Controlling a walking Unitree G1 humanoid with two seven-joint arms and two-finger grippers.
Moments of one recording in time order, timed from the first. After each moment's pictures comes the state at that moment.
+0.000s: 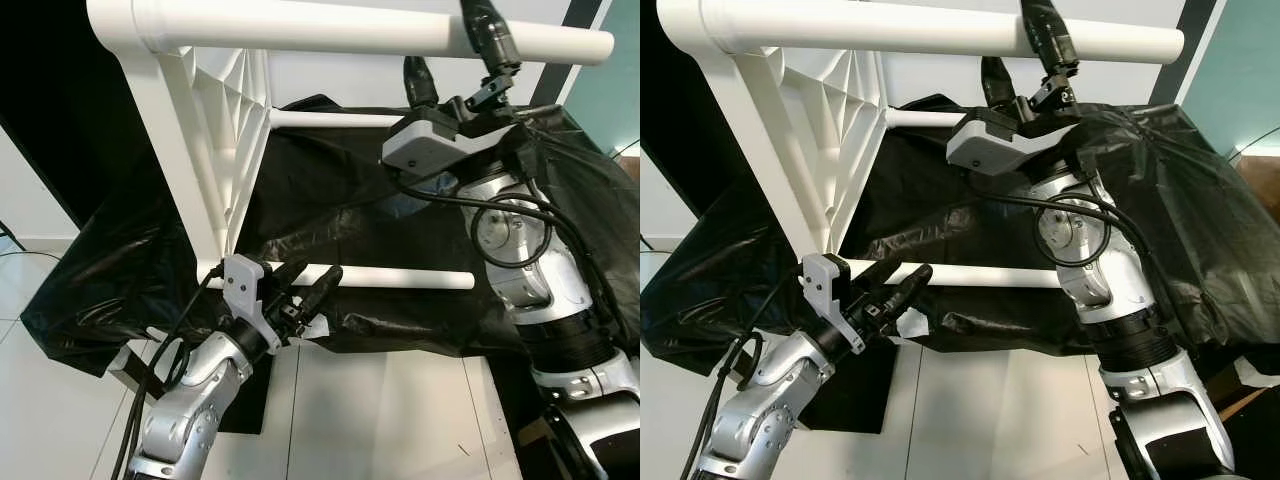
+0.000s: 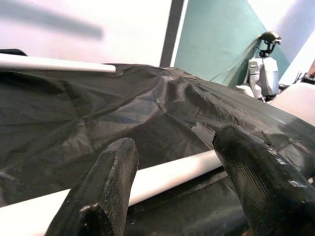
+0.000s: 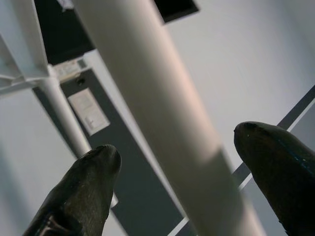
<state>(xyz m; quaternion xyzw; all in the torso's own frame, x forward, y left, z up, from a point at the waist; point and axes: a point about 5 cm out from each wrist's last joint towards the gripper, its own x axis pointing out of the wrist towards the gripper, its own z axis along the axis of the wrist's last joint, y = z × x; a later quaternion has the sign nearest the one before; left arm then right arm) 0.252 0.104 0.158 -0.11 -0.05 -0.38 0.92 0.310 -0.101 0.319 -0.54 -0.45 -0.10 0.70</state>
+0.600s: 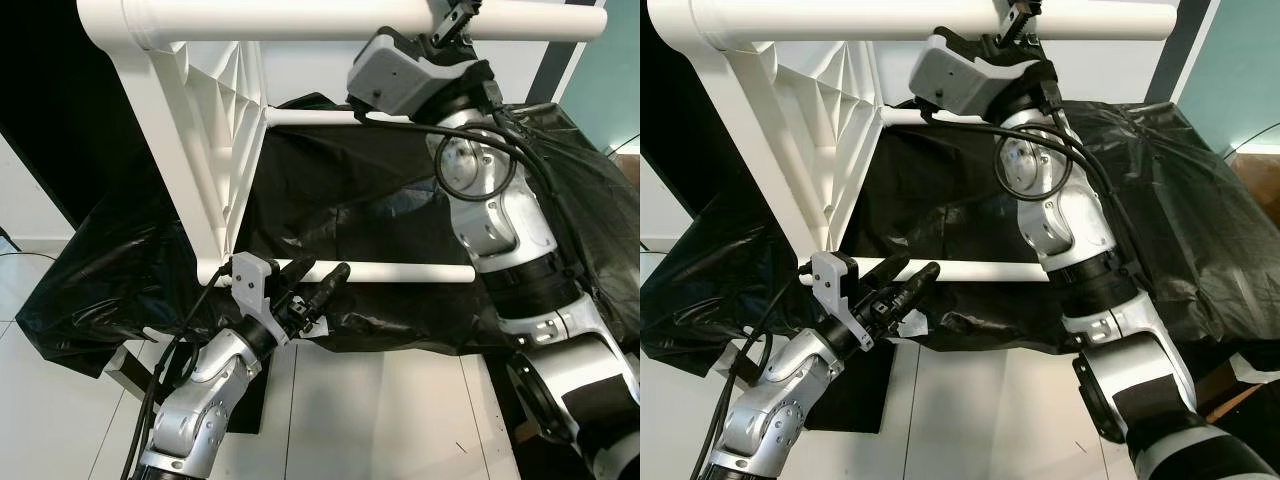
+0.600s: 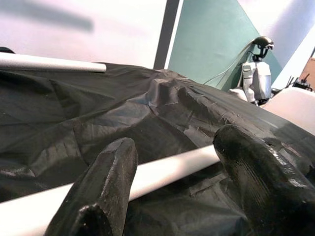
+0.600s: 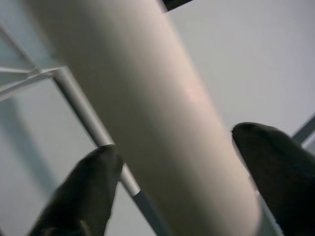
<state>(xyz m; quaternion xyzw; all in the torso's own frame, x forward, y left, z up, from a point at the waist) 0.254 0.097 0.156 -0.12 -0.06 -0.38 0.92 0.334 -0.074 0.358 -0.55 -0.38 -0.06 0.74</state>
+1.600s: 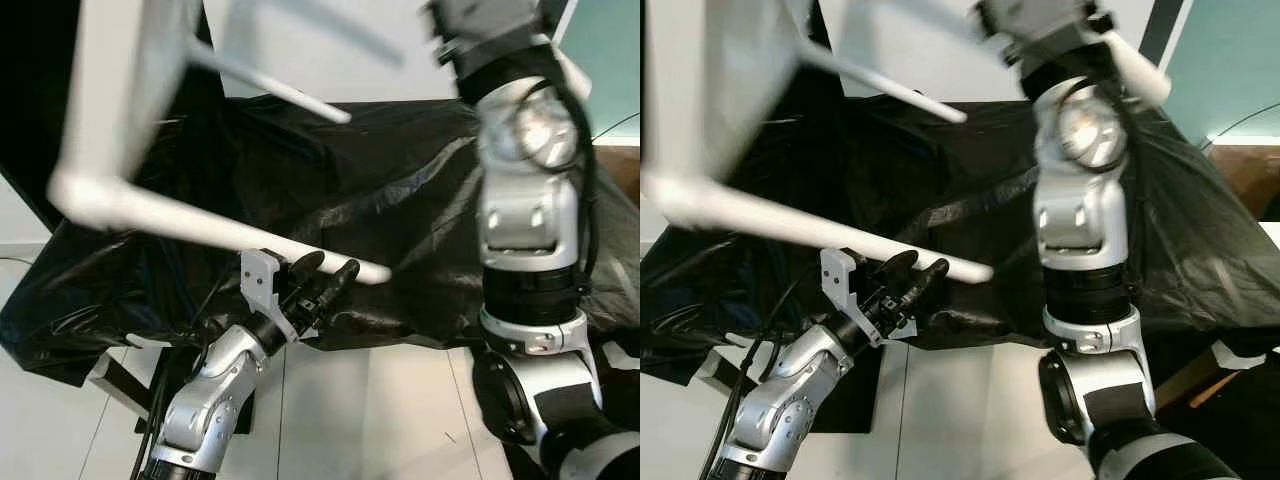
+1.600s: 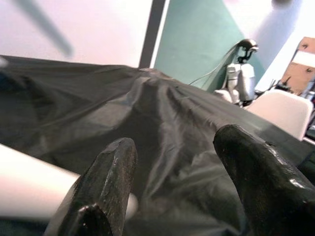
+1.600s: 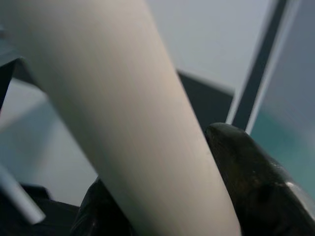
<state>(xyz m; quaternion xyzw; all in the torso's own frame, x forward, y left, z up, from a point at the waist) 0.257 0.087 0.159 -0.13 -0.06 -0.39 0.91 0.315 -0.136 0.375 -0.21 -0.29 -0.11 0.93</state>
